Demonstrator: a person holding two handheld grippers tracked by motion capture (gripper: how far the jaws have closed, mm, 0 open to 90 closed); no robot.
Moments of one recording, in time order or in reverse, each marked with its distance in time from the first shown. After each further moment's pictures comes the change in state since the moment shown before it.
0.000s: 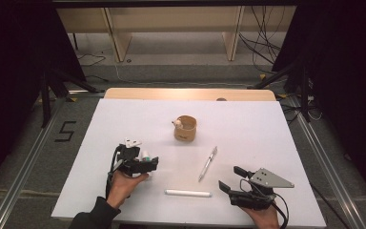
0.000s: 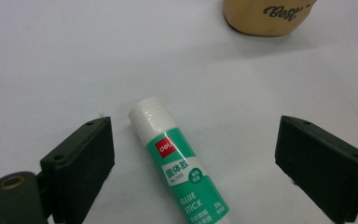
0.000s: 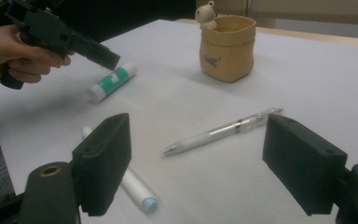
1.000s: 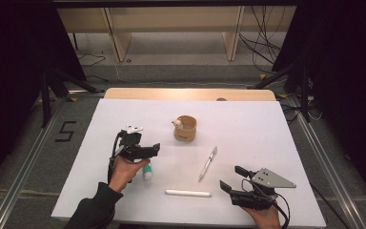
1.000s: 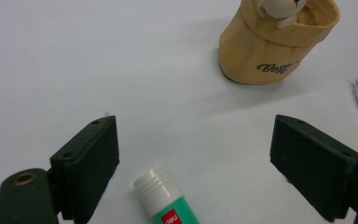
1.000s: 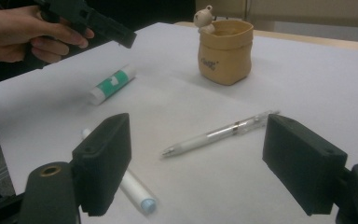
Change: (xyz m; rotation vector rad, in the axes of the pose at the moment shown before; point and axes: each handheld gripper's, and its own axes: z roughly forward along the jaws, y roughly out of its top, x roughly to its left) left arm 0.006 0.037 0.005 -0.056 -0.024 0.025; right arm -0.001 0.001 -0.003 -0.009 -0.003 0.000
